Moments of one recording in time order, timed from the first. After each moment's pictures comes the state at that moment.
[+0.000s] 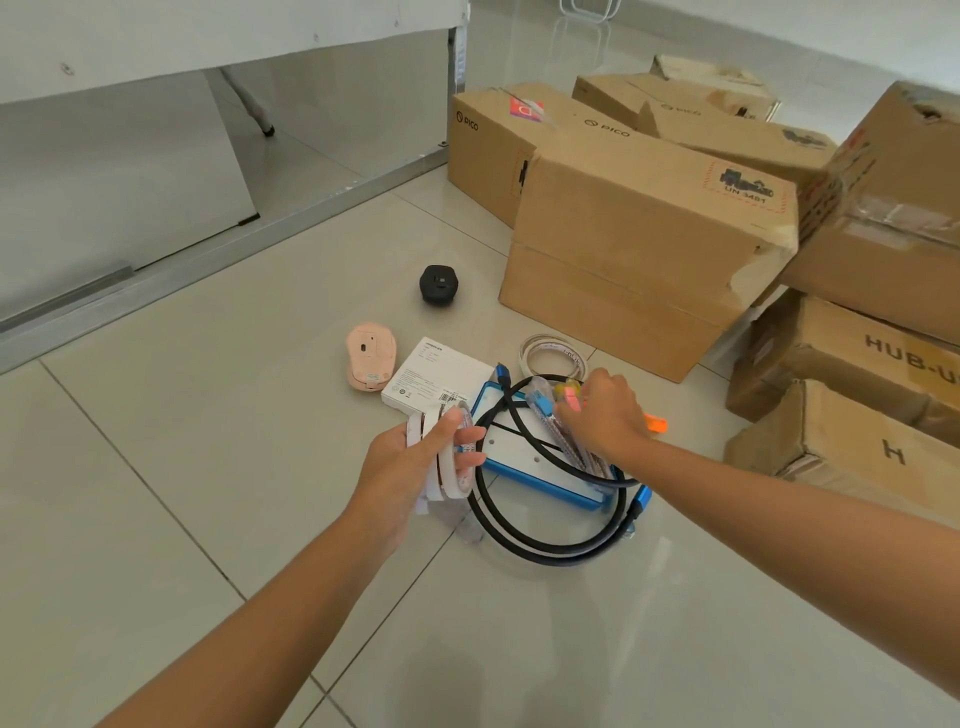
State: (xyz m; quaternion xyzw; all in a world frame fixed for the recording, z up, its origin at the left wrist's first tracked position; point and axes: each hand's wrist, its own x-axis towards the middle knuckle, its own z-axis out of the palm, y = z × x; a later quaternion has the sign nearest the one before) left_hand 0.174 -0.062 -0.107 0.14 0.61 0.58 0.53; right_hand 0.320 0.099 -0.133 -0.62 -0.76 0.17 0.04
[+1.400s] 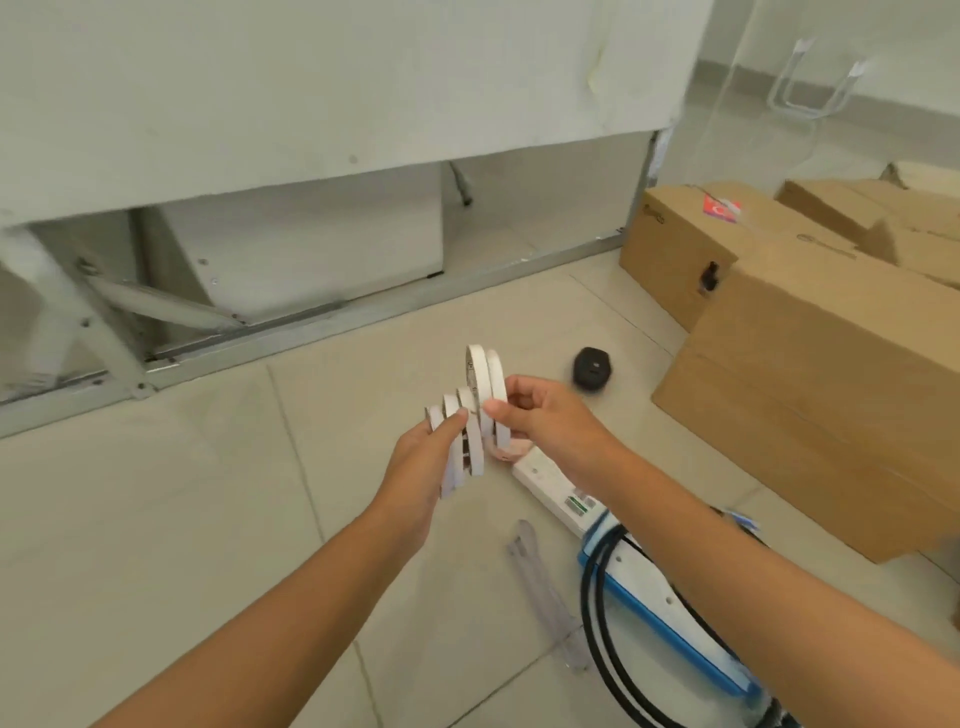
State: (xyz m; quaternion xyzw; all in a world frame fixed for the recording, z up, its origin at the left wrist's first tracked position) left_hand 0.082 -0.077 -0.083 0.08 0.67 0.64 0.37; right_hand 0.152 0.051 -0.062 -0.23 -0.72 0.65 0.08
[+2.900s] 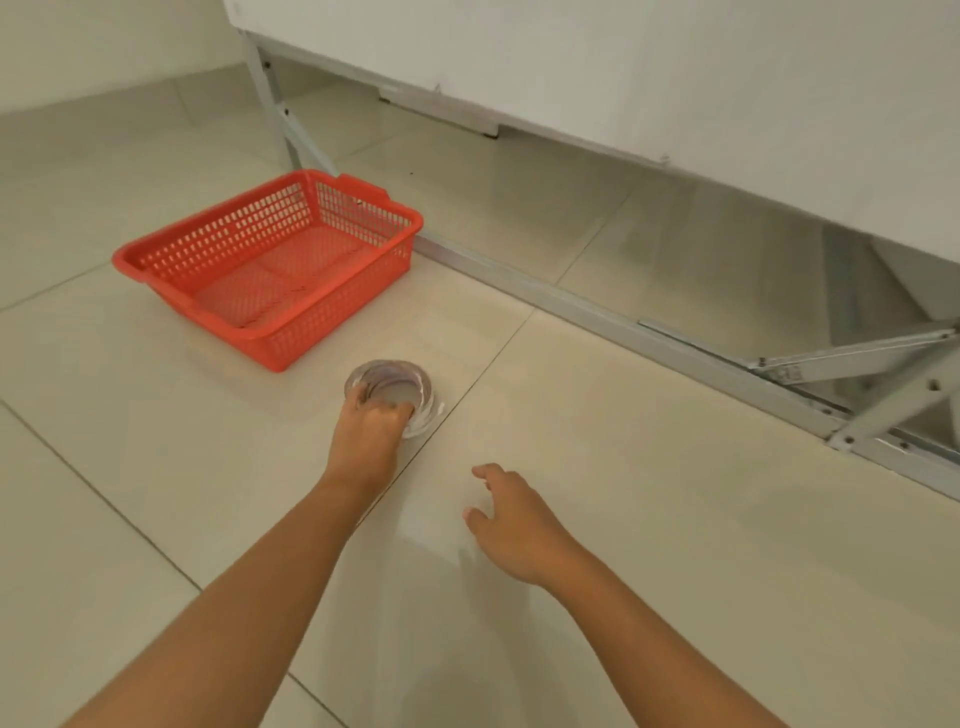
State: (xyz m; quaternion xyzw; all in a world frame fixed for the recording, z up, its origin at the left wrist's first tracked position) left_hand -0.074 -0.743 -0.187 -0.06 0.99 0.00 -0.09; right_hand -0.061 -0.551 -0.146 0.17 -0.89 0.28 -0.30
